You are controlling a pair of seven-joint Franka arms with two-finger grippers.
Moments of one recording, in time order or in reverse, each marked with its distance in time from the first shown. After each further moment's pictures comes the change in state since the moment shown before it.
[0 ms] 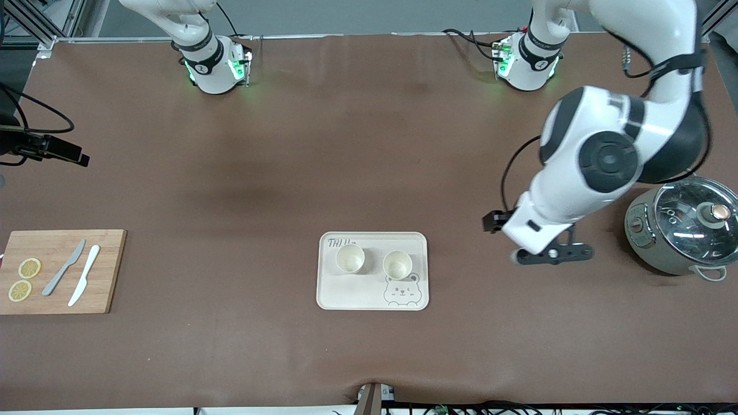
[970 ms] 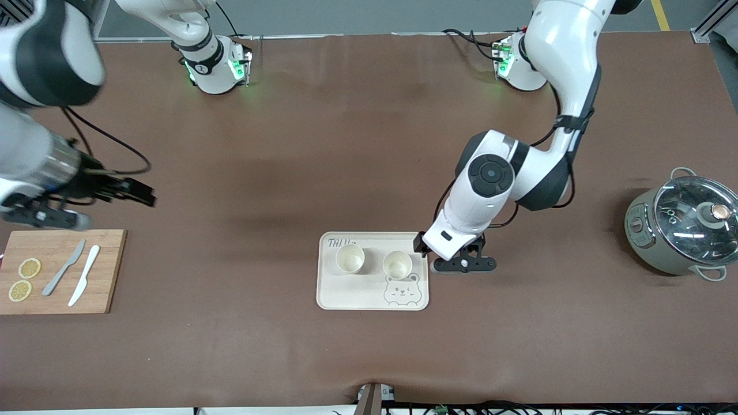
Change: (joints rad) left arm -0.115 0.105 -0.003 -0.293 0.000 0.629 -0.077; right arm 0.229 0.153 0.007 -0.009 0.045 0.272 0.240
